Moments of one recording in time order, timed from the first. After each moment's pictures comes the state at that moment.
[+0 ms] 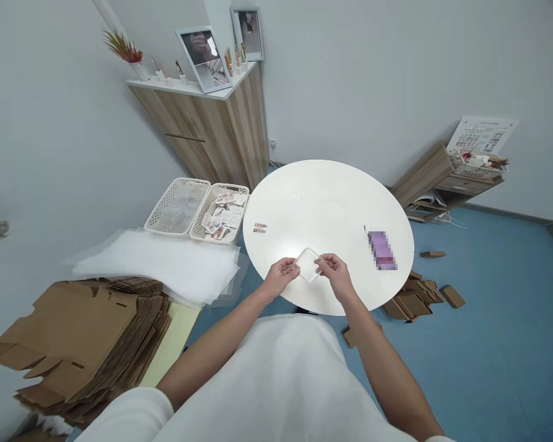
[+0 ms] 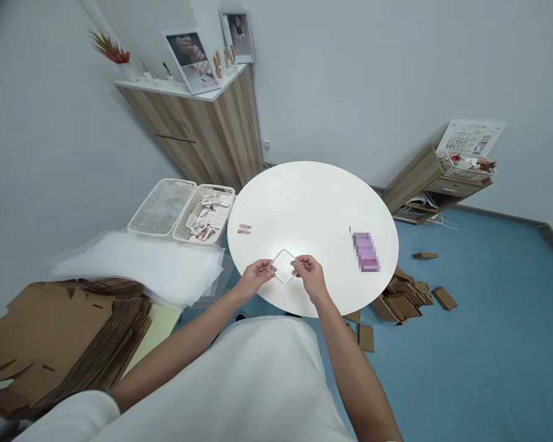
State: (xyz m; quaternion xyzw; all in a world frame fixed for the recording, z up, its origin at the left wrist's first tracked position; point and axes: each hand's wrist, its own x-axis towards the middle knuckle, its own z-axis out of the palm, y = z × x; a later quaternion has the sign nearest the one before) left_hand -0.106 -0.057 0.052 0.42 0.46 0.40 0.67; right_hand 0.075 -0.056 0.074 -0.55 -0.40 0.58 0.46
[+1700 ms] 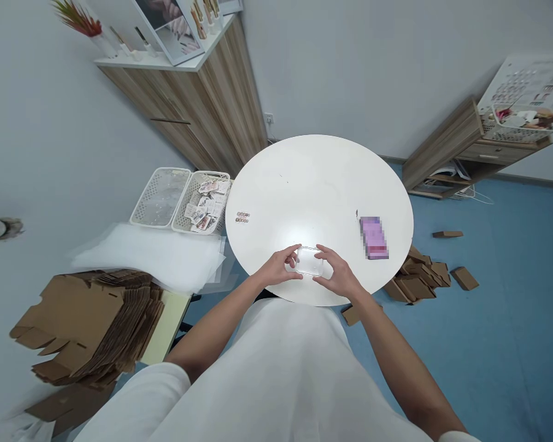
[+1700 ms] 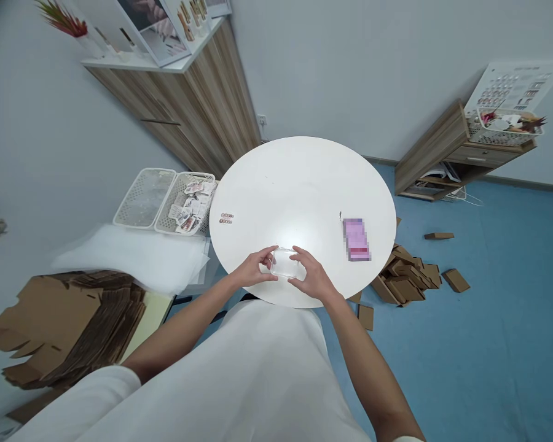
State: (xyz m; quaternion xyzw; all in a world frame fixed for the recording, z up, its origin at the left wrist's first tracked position) left_hand -0.042 -0.031 0.055 0.62 0.45 0.28 0.58; right_hand 0.176 -0.051 0.053 -0.48 -0.72 0.41 0.29
